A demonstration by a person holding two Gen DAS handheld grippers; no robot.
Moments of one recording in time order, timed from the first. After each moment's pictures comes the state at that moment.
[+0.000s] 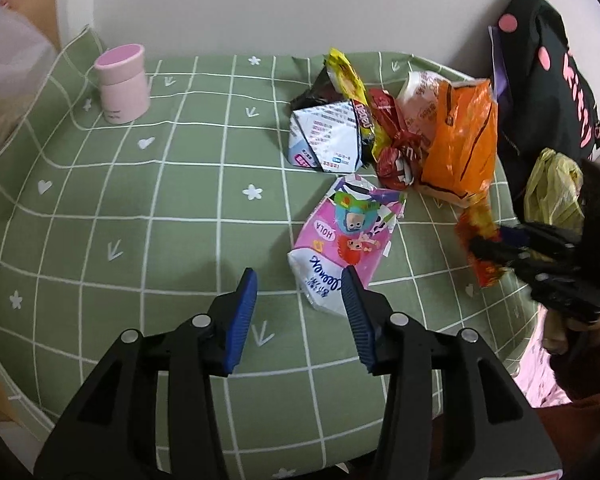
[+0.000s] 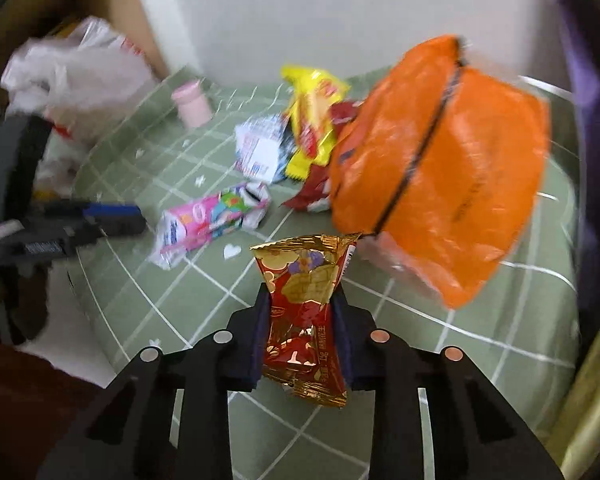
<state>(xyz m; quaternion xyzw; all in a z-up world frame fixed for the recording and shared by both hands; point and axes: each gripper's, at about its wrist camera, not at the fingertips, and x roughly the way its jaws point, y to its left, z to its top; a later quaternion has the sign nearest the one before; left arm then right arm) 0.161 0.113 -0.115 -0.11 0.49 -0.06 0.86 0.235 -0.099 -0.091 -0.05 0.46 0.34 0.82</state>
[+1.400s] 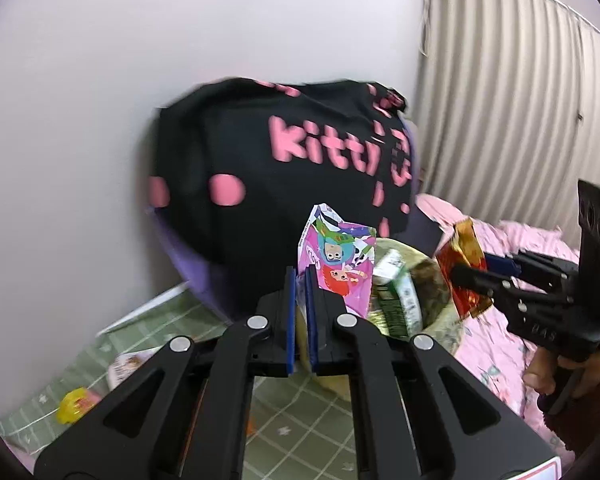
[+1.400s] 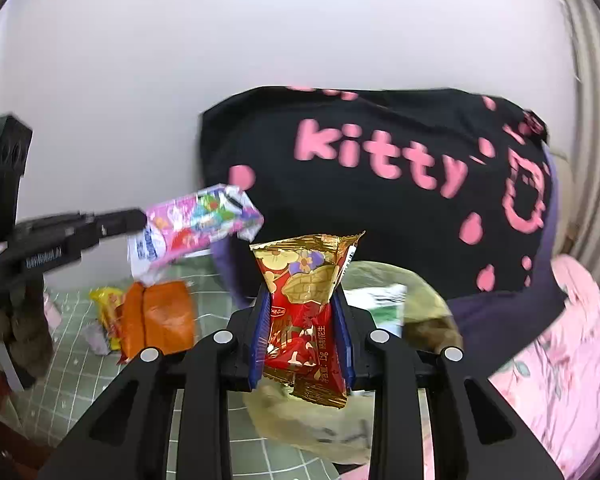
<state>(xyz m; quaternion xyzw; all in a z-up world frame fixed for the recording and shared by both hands) 0.238 -0.133 0.087 0.05 0.26 -0.39 0.88 0.142 -0.305 0.088 0.05 0.27 -0.05 0.96</state>
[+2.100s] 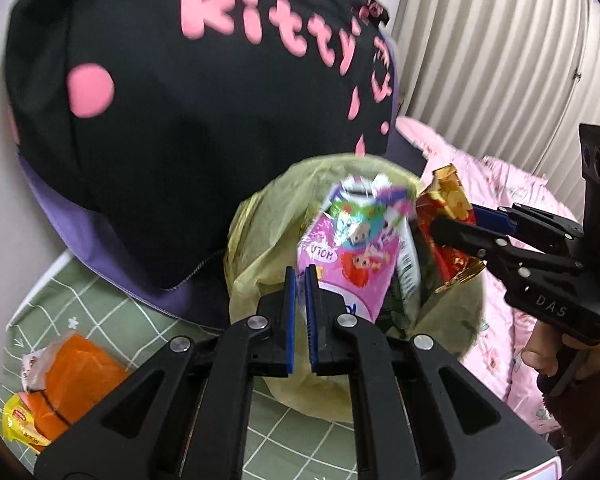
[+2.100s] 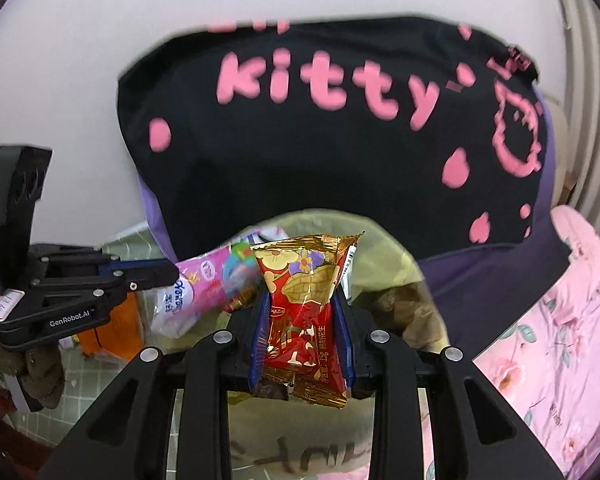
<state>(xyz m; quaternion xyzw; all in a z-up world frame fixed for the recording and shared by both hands) 0.282 -0.242 0.004 0.11 0.39 -0.42 0.81 0.188 -0.371 0.022 0.09 0.35 -0.06 0.93</state>
